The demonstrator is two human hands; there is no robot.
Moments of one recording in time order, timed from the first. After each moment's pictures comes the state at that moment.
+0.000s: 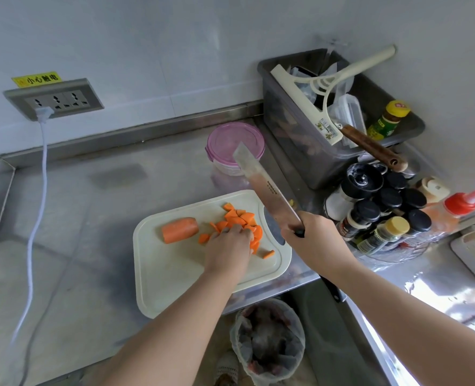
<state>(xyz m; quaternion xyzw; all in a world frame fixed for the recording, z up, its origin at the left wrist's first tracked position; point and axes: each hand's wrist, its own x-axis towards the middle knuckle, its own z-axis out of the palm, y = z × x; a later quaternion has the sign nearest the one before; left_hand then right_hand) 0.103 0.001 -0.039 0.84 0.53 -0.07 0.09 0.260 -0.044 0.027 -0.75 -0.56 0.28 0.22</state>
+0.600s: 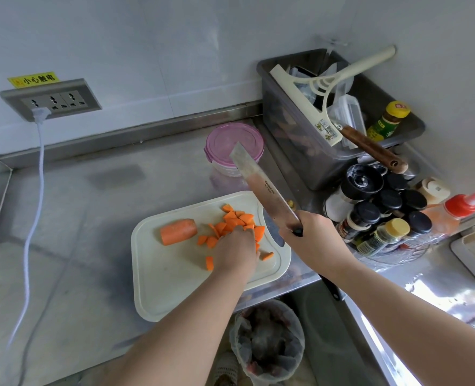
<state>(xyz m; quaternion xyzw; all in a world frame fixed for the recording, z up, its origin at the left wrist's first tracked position) 0.125 0.003 -0.032 0.80 0.57 -0.09 0.14 0.261 -0.038 0.026 -0.75 -0.57 0.27 0.20</state>
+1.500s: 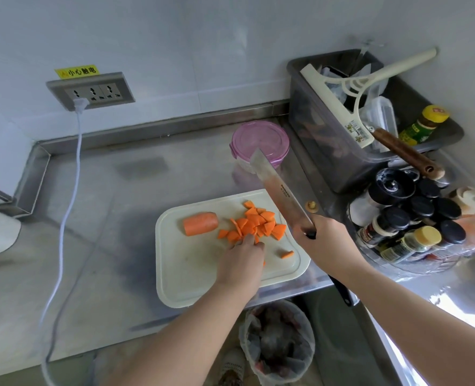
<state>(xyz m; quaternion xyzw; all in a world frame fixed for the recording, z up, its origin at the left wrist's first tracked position) 0.087 -0.025 -0.032 0.83 0.54 -0.08 0.14 0.248 -0.034 0.015 -0.75 -0.56 0.30 0.19</state>
